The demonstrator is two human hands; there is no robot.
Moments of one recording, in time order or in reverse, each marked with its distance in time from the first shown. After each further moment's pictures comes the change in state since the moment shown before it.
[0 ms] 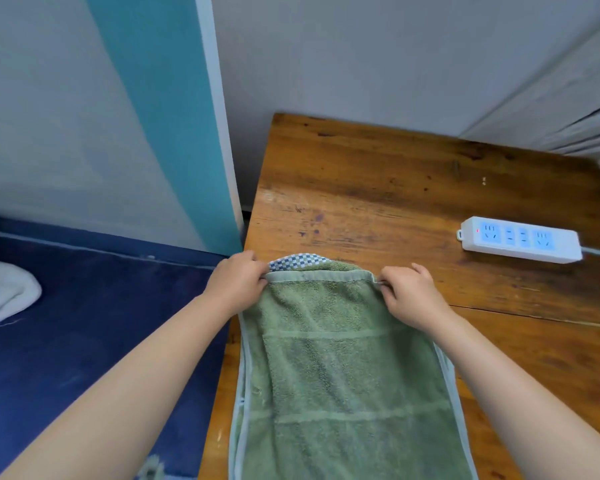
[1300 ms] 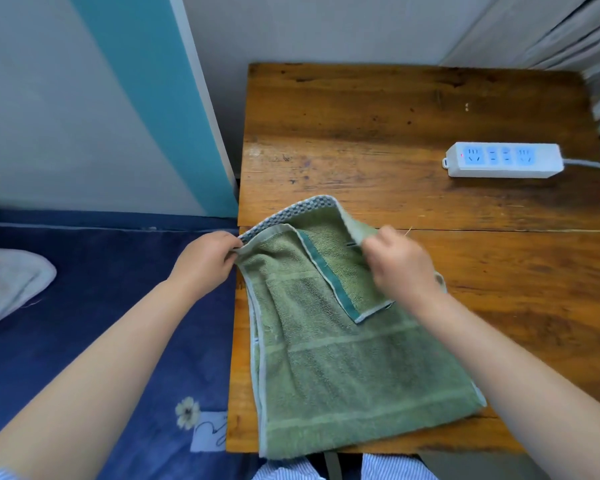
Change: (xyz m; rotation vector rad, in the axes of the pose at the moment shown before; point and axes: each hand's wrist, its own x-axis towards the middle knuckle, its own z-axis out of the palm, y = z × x) left_hand -0.061 -0.029 0.000 -0.069 0.114 0.104; right_hand -0.076 -0.048 0.011 -0.002 0.519 -0.129
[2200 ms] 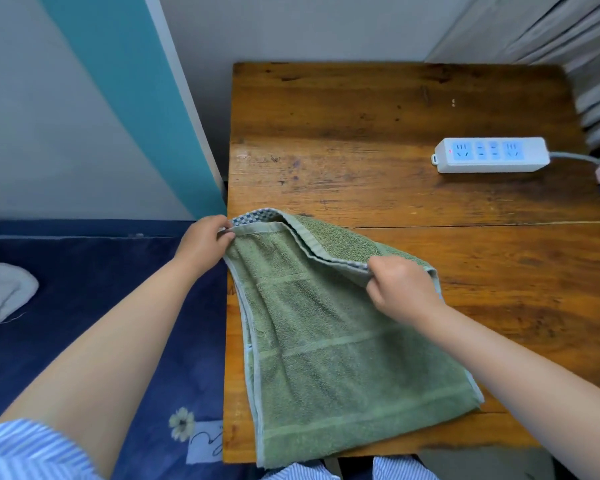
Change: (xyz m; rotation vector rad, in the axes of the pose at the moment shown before) left_hand 0.045 -0.009 0.015 -0.212 -0.010 -0.234; right_hand -0.024 0.017 0.016 -0.041 -0.331 0.089
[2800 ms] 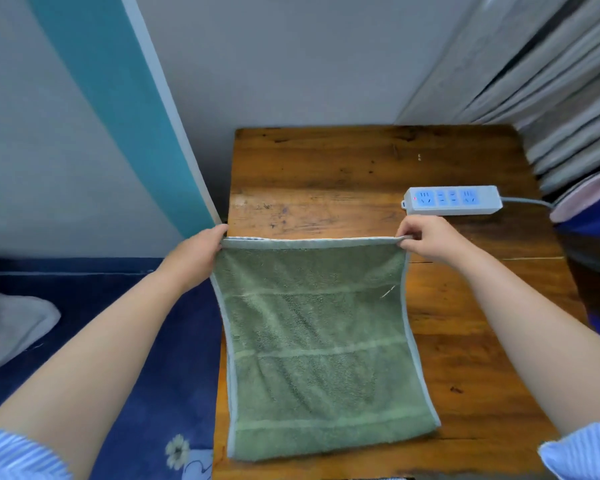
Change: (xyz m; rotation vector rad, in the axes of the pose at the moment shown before) left_hand -0.021 0.048 -0.061 0.272 -0.046 0.150; right_hand 0.049 0.090 -0.093 0.472 -0.130 0.249
